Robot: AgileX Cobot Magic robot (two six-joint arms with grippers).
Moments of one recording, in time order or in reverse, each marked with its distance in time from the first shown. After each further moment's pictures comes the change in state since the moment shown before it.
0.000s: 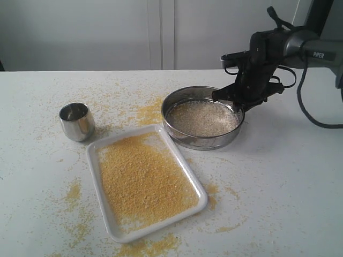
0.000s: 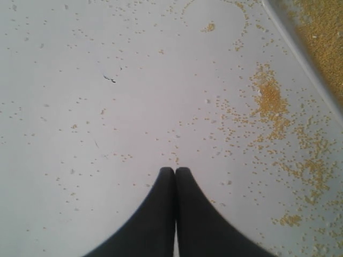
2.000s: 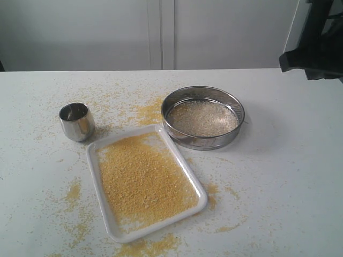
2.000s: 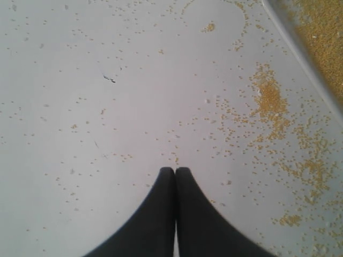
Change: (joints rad) left arm 0.000 0.000 0.000 0.000 0.000 0.000; right arm 0.000 -1.036 0.723 -0.048 -0.020 -0.025
